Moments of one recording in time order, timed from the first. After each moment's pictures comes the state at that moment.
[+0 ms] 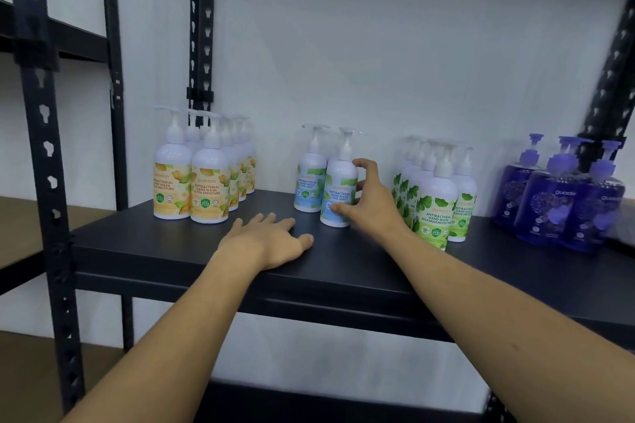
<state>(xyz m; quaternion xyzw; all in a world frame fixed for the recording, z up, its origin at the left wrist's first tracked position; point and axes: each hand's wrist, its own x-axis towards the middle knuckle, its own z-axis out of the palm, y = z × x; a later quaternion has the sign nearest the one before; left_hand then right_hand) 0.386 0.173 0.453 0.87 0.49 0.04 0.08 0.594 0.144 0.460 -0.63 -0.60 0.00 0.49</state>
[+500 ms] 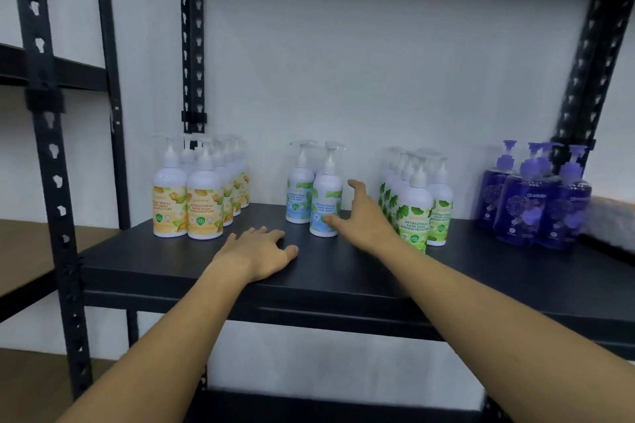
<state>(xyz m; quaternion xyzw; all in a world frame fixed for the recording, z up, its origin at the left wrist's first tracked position) 0.383 0.165 0.458 0.87 0.48 0.06 0.06 0.580 0.106 0.473 -0.70 -0.58 0.01 0.41</state>
